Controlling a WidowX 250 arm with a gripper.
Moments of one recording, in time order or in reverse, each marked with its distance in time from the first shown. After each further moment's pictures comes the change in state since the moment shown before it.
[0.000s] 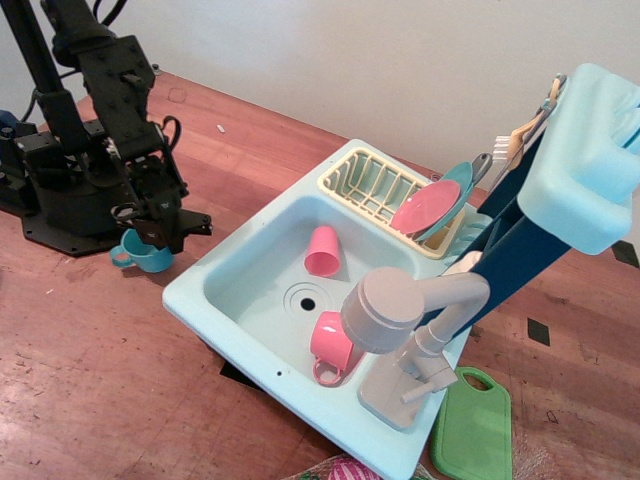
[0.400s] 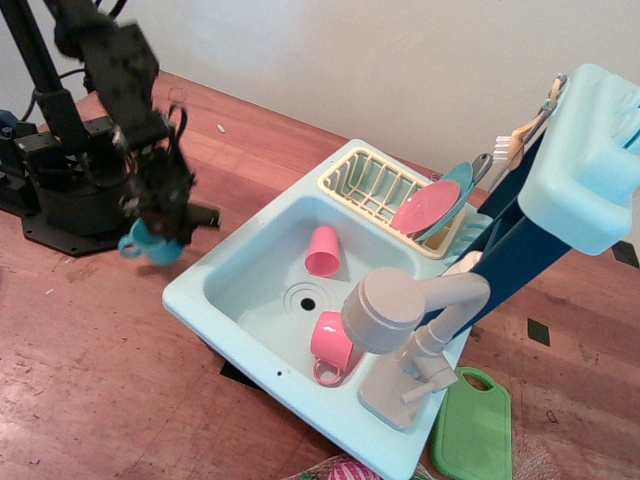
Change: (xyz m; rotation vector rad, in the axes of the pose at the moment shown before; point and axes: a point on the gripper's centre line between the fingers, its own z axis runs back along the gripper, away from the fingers) arm -0.022 0.015 0.027 0.032 0.042 -0.045
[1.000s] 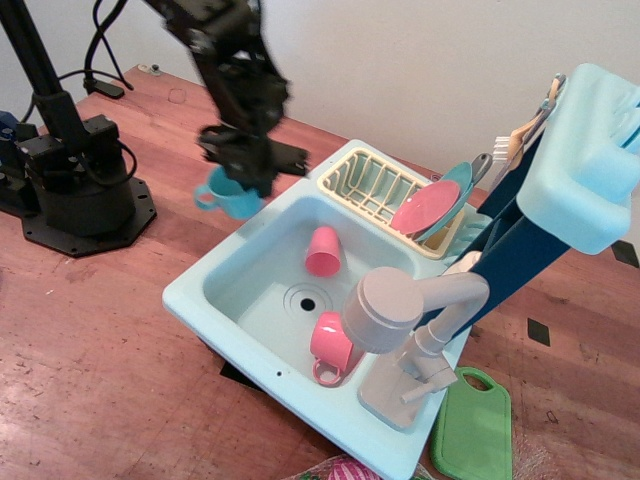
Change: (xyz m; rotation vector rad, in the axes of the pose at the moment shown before) arm 0.002 0.103 0.075 0.126 0.043 -0.147
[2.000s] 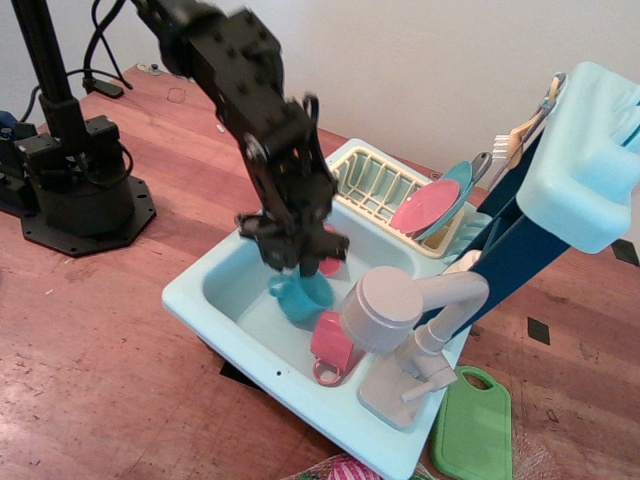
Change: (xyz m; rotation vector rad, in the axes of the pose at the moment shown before) arm 0.049 0.032 -0.021 0.012 -0.047 -0.035
